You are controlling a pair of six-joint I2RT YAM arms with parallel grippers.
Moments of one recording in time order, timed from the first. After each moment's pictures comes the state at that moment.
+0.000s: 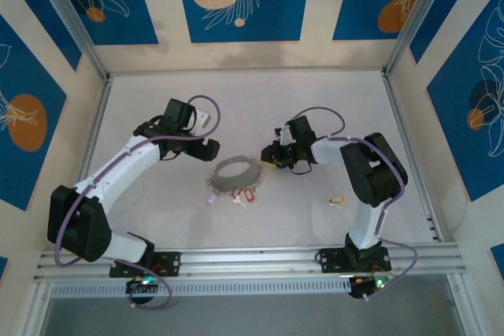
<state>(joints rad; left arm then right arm) -0.43 1.41 1.11 -0.70 0.06 0.01 0.41 1.84 0.90 -0.03 -0.65 0.68</state>
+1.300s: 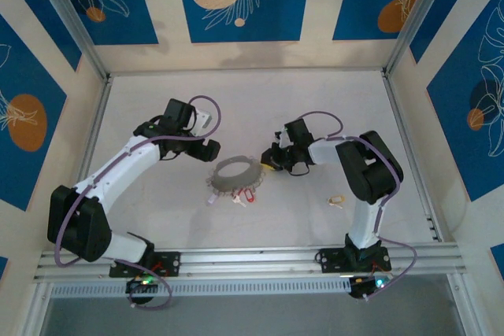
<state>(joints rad) -0.43 1.40 1.11 -0.70 0.07 0.03 0.43 1.87 0.89 -0.01 -0.63 0.78</state>
